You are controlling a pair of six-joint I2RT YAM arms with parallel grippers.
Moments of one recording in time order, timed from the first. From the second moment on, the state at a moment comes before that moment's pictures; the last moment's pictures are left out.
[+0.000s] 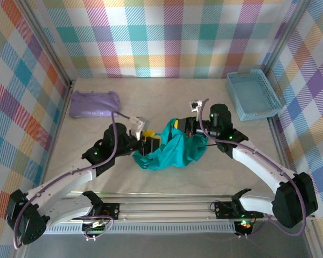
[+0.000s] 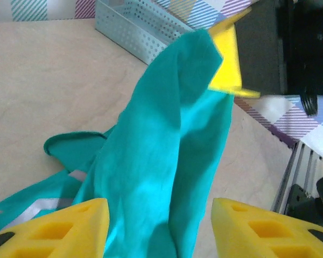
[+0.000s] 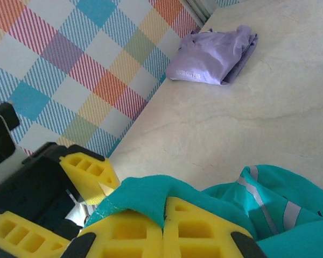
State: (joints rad) left arm -0.72 1.04 0.75 -0.07 0.27 -0.28; right arm 0.51 1.20 0.83 0.06 -0.63 0.56
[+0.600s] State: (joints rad) left arm -0.77 1.36 0.93 -0.17 0.24 -0.30; right arm 0.51 1.14 0.78 -0.03 -0.63 0.39
